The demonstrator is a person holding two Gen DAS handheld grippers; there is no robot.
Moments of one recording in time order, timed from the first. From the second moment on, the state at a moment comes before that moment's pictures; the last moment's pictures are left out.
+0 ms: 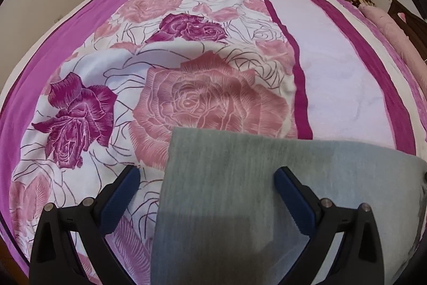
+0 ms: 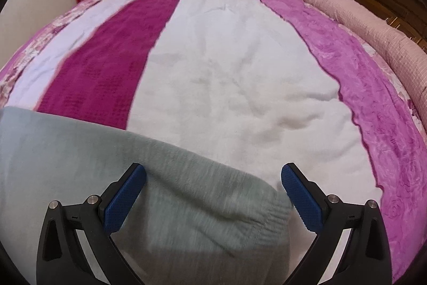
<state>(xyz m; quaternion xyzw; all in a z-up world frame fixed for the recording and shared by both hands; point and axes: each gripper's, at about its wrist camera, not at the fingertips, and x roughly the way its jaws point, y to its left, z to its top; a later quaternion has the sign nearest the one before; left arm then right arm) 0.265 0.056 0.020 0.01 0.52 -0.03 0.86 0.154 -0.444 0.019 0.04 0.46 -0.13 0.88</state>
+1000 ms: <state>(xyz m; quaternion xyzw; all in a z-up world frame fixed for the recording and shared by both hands) 0.247 0.039 0.028 0.02 0.49 -0.03 0.87 0.146 -0.441 0.014 0.08 0.44 -0.11 0.89</state>
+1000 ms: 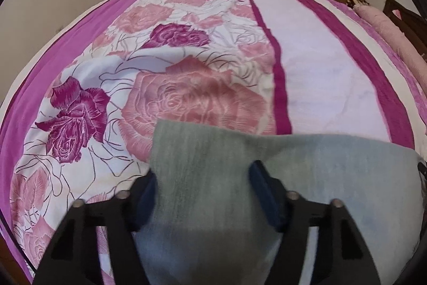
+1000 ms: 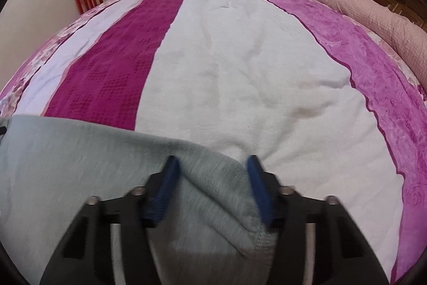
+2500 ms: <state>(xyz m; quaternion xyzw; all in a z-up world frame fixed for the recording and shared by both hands) 0.098 0.070 0.077 -0.06 0.43 -0.07 0.90 -0.008 -0.390 0.060 0.13 0.41 -0.05 0.90</state>
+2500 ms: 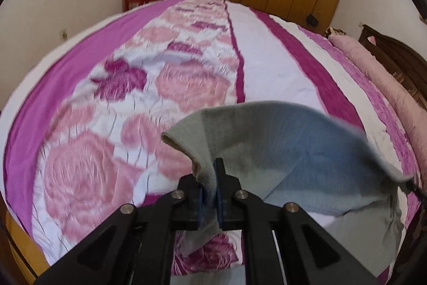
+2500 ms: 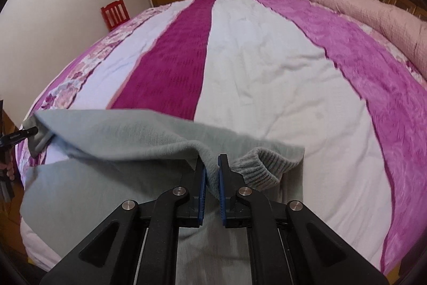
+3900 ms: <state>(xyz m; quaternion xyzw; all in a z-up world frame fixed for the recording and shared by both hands) 0.083 0.009 0.058 -0.16 0.46 -0.12 0.86 -0.069 -0.393 0.036 0.23 0.44 -0.12 0.86</state>
